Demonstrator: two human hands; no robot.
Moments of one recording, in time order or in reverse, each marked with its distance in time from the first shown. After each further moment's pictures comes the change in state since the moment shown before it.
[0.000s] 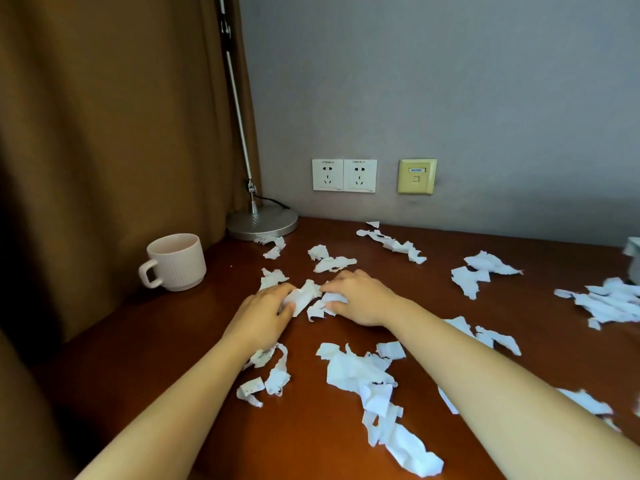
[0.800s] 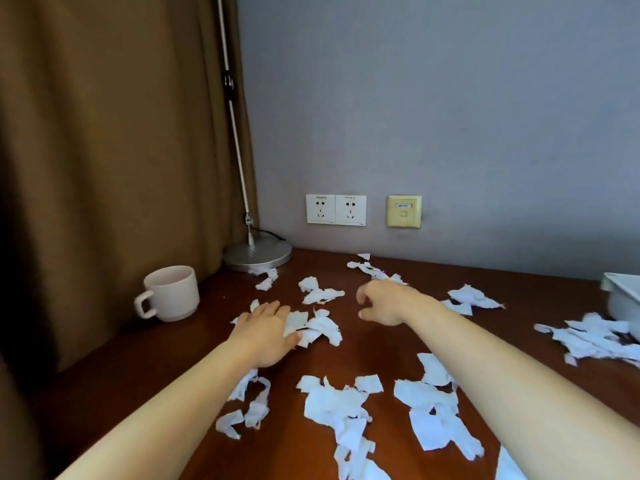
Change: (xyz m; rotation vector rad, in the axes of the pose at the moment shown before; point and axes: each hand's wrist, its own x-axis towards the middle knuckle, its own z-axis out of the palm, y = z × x) left_hand 0.001 0.045 -0.025 0.364 -0.165 -0.040; right_hand -0.021 0.044 -0.055 -0.051 -0.046 0.220
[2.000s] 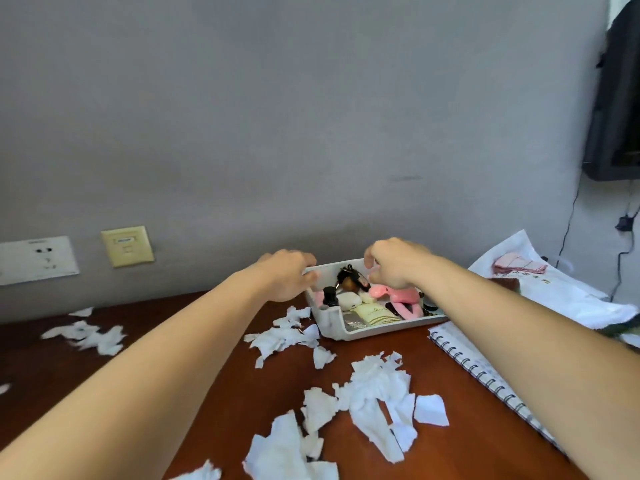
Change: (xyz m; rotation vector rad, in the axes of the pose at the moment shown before) left_hand 0.018 0.431 -0.085 0.034 0.206 0.883; right_hand -0.251 0.325 -0.069 -0.119 0.264 0.676
